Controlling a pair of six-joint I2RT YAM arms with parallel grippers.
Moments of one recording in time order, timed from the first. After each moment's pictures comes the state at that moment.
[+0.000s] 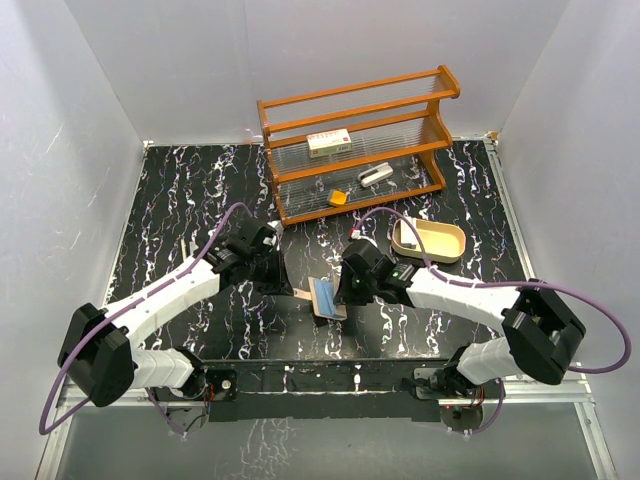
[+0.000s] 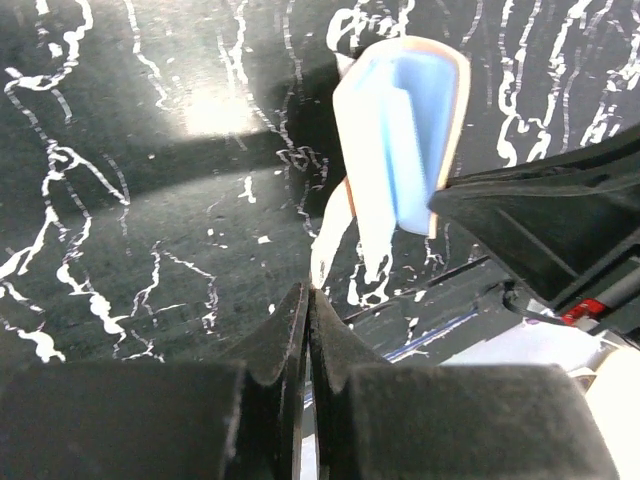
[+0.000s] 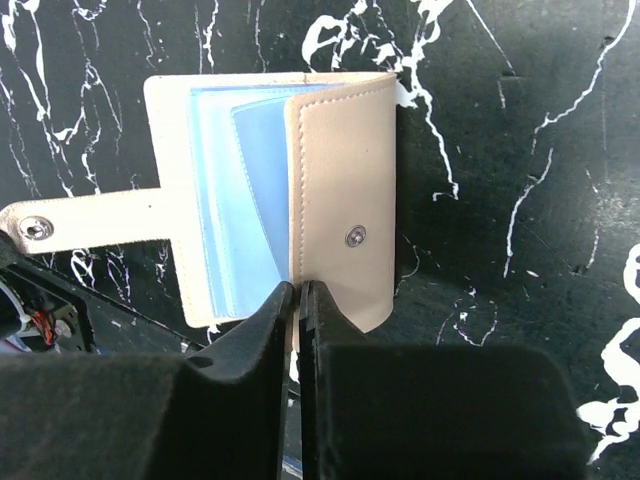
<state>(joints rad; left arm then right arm) -0.67 1.26 0.87 -0.61 0.22 -0.71 0.85 1.37 0.78 -0.34 -0.03 0.84</state>
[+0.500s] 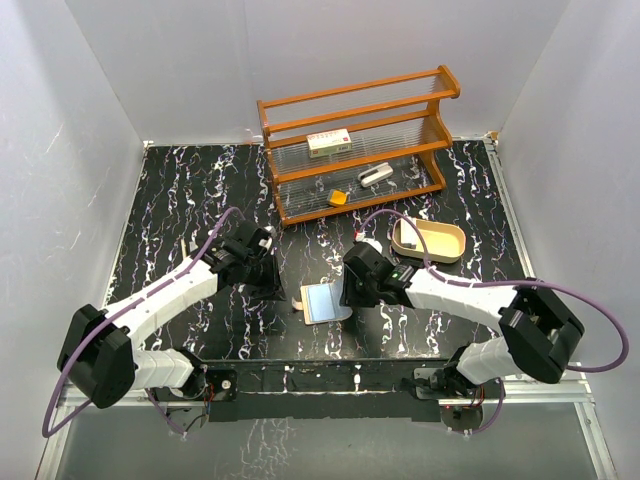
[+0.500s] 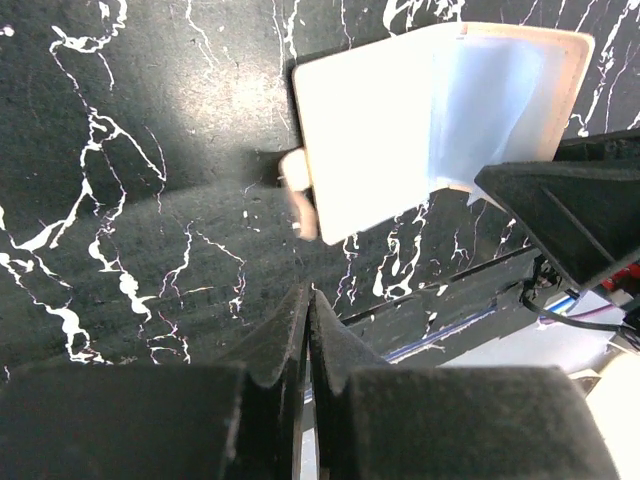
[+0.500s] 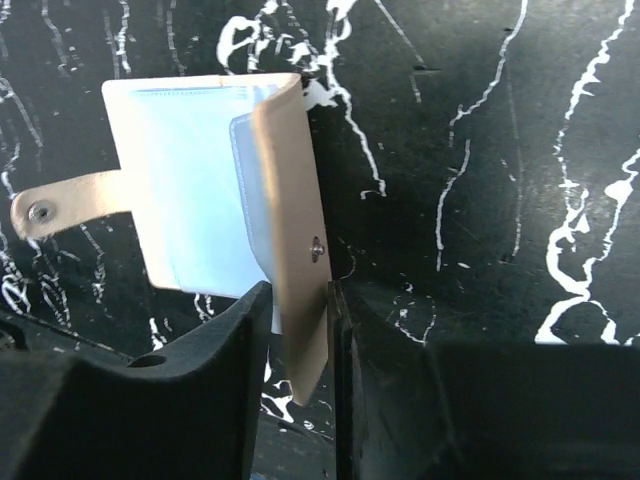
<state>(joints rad) -0.63 1.26 0.84 -0.67 0.21 -0.71 0.85 1.37 0.76 -0.37 0.05 0.83</state>
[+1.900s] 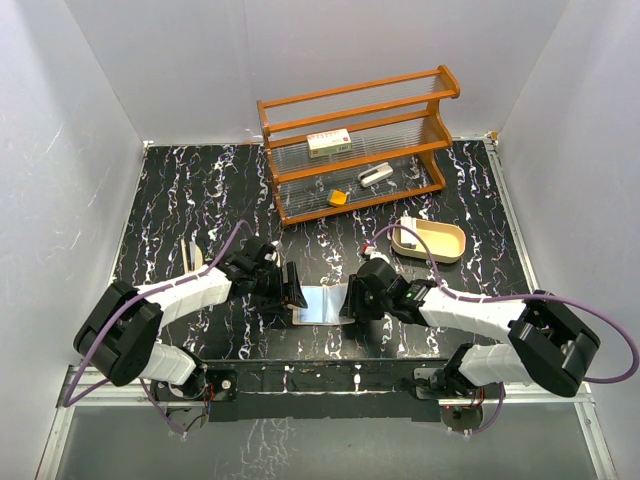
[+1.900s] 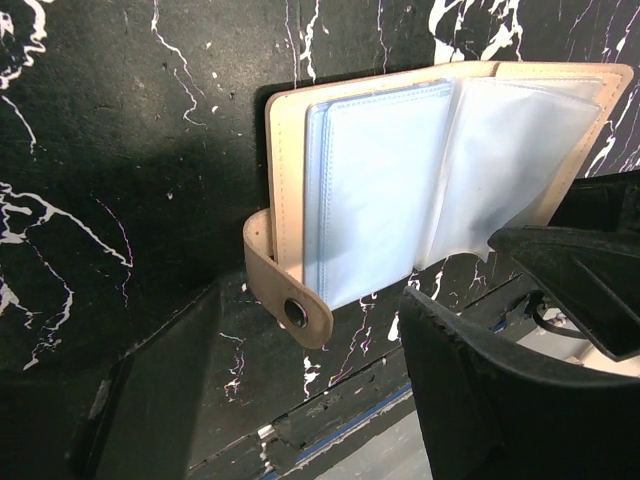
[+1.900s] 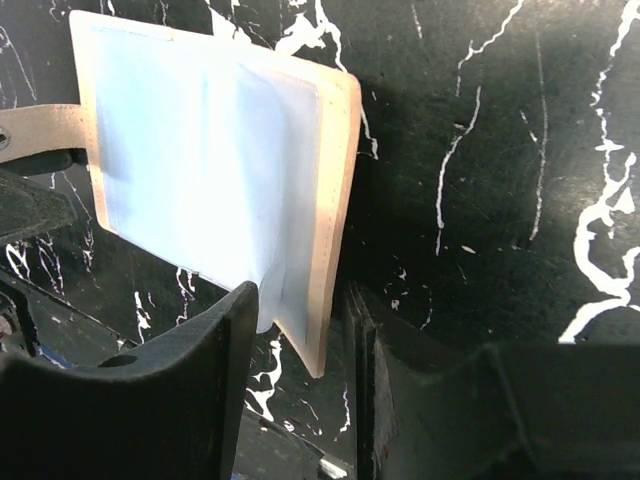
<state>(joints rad) -0.63 1.39 0.63 -0.31 0.32 -0.74 0.85 1.28 0.53 -0.14 -0.03 0.84</state>
